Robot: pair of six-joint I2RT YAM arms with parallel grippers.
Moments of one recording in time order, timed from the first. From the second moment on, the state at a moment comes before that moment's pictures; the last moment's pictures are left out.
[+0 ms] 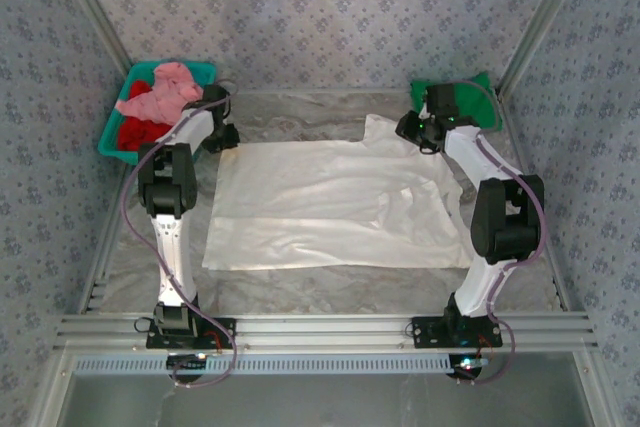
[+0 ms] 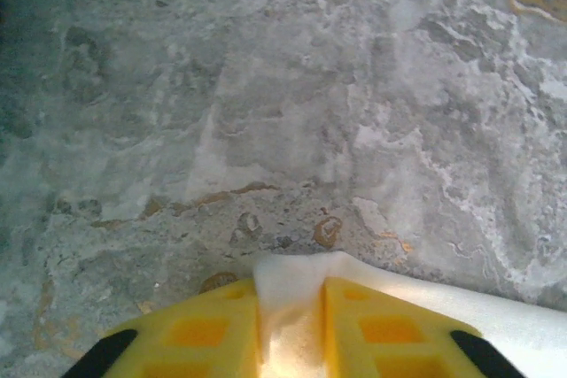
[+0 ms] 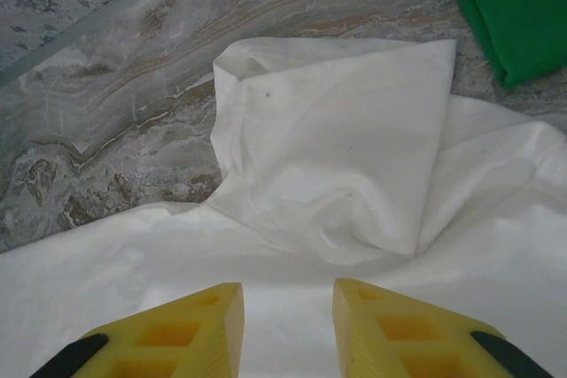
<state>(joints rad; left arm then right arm) -0.08 2.31 1.87 -0.76 -0.05 -0.34 0.11 1.79 1.40 -0.45 -0.17 0.50</state>
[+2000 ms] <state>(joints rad) -0.19 1.90 1.34 -0.36 -0.09 -0.31 -0.01 2.58 2.31 -0.83 -0.19 0.49</state>
